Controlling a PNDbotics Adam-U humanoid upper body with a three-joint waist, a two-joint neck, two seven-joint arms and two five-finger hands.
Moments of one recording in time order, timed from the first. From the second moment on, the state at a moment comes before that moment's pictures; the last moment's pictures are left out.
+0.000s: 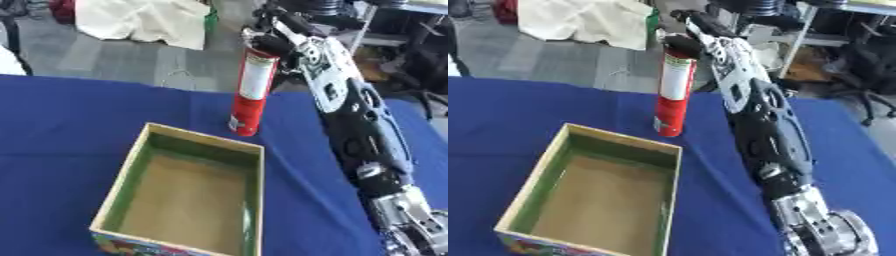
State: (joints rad) left arm -0.09 0.21 0.00 -1.98 0.14 0.01 -0.34; right arm -1.04 -0.43 -0.14 -1.18 1.00 0.03 0.37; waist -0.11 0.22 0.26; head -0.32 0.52
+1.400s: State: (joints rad) left arm -0.10 0.21 -0.01 -1.98 0.13 0.00 -0.35; right arm -1.07 -0.44 -0.15 -1.17 1.03 0.01 0.37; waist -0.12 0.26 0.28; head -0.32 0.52
